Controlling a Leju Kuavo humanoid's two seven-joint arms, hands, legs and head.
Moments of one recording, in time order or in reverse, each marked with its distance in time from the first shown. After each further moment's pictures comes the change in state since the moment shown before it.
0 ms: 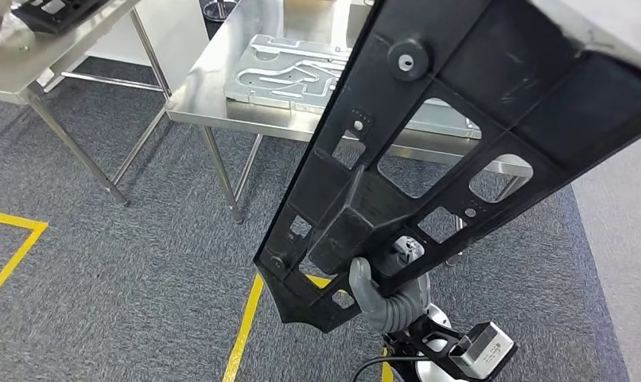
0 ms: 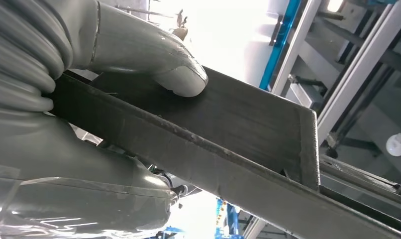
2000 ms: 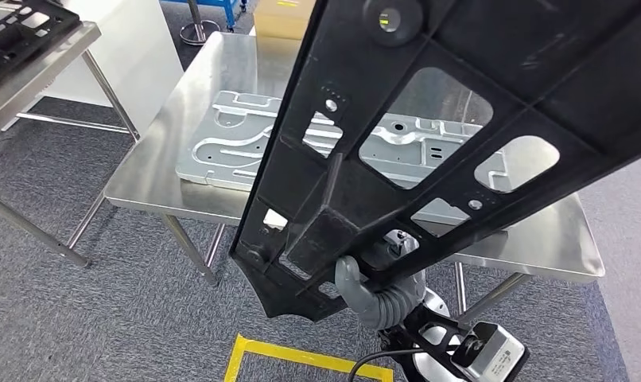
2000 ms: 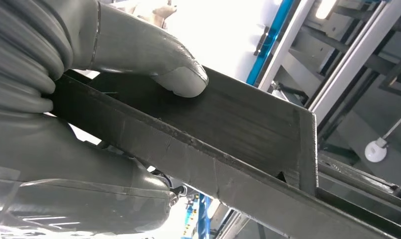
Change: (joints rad) left arm -0.005 -0.011 0.042 0.001 -0.014 0.008 0.014; right arm -0.122 -0.047 0.107 -0.057 -0.029 -0.030 0.032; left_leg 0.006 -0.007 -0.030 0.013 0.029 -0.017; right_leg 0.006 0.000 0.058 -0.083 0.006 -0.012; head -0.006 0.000
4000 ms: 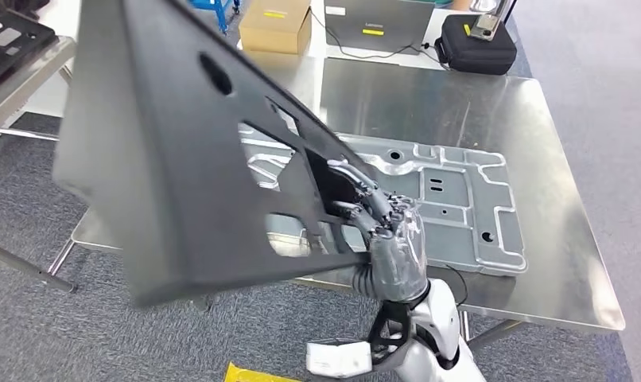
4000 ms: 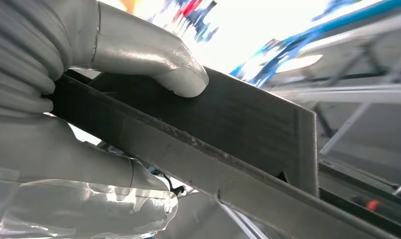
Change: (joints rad) left arm -0.002 -0.010 0.066 0.000 -0.068 -0.026 -0.007; right arm -0.061 -0.053 0.022 0.050 1.018 -0.597 0.262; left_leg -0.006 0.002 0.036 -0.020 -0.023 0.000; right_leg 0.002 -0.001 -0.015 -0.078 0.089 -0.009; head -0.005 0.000
